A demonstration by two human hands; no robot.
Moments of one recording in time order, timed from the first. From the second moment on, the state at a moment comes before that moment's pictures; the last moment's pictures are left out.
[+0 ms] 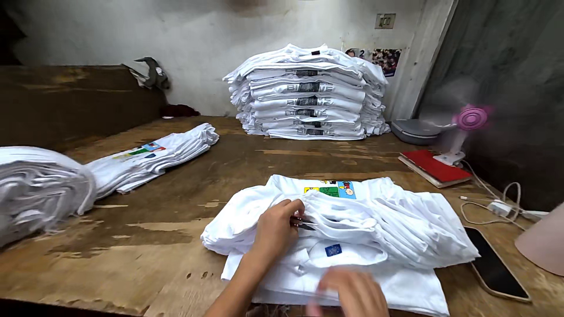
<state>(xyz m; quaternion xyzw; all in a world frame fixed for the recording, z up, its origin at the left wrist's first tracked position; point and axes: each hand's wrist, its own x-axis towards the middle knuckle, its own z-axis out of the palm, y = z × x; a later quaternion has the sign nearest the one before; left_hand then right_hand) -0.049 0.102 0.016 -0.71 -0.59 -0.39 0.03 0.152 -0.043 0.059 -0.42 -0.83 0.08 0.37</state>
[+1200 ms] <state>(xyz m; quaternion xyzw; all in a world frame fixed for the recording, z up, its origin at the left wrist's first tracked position) -0.045 0.018 -0.002 -0.75 -0.51 -0.40 0.08 0.114 0.020 -0.068 -0.31 -0.58 0.17 0.74</state>
